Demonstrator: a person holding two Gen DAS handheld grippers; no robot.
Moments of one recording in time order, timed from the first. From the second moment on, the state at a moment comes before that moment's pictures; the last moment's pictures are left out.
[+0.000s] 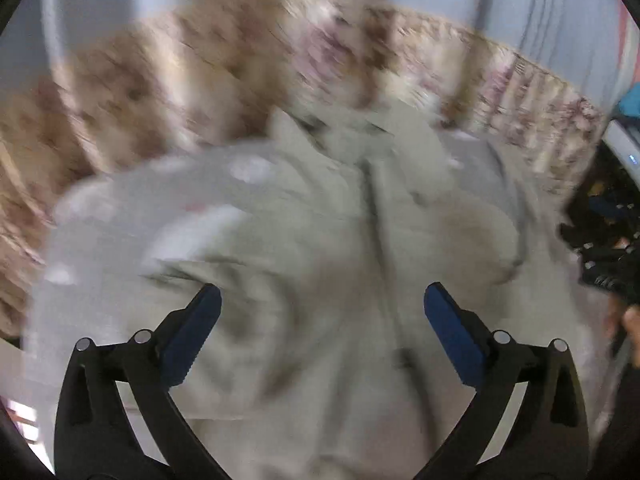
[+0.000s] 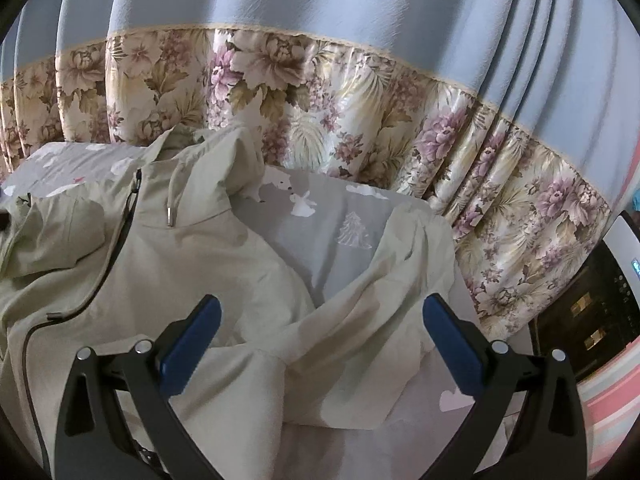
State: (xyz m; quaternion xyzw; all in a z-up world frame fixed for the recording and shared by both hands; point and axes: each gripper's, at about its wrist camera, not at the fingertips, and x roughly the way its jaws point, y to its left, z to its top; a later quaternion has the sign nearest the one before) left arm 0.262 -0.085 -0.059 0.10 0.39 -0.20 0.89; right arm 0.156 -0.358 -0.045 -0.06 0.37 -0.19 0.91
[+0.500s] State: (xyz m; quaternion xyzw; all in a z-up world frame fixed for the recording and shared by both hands) left arm 0.297 -0.071 -0.102 0.11 0.44 -0.20 0.87; right arm 0.157 -0.344 -0.063 -0.06 0.39 -0.18 0.90
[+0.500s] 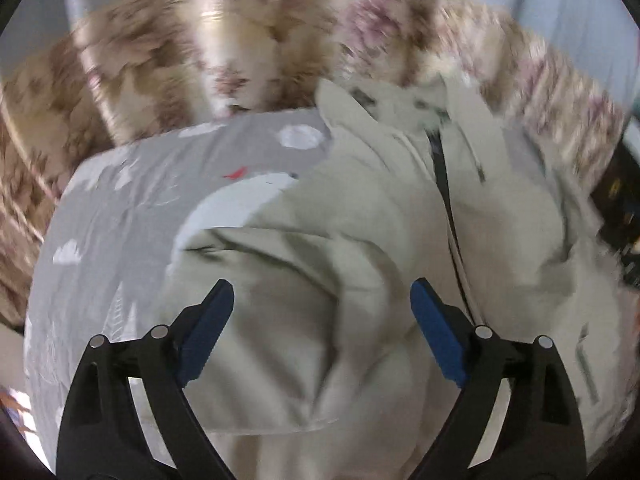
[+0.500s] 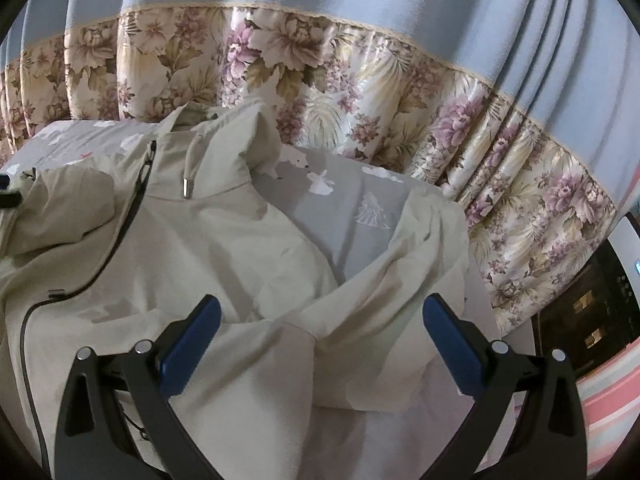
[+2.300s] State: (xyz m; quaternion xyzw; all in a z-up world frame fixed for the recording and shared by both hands) left arm 0.327 -0.008 -0.123 0.14 0.46 -0.07 0.87; right arm 0.264 -0.620 -0.098 0.28 0.45 -0.19 0.82
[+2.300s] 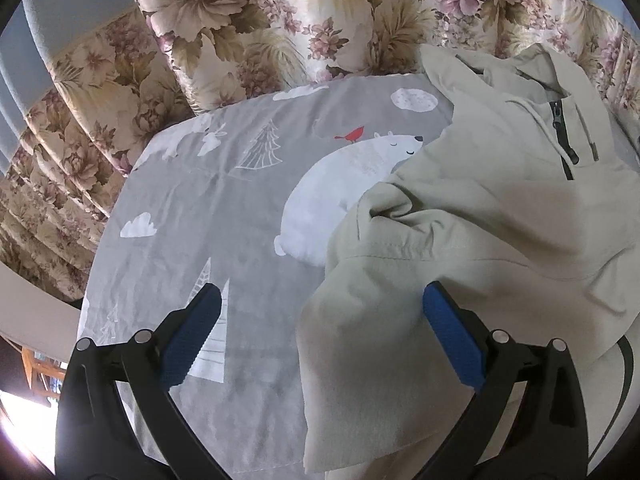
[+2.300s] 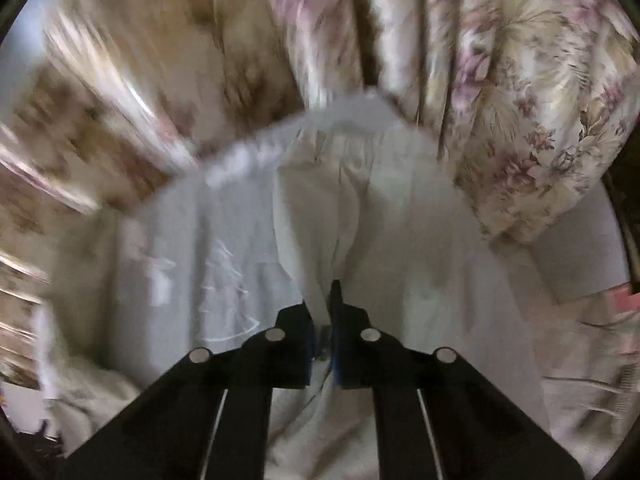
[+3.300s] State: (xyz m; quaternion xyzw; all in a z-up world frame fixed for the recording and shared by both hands) left arm 0.305 0.046 -0.095 0.08 0.45 -0.06 0.89; right arm 0.213 -0.262 -0.016 0.06 0.43 0.23 0.87
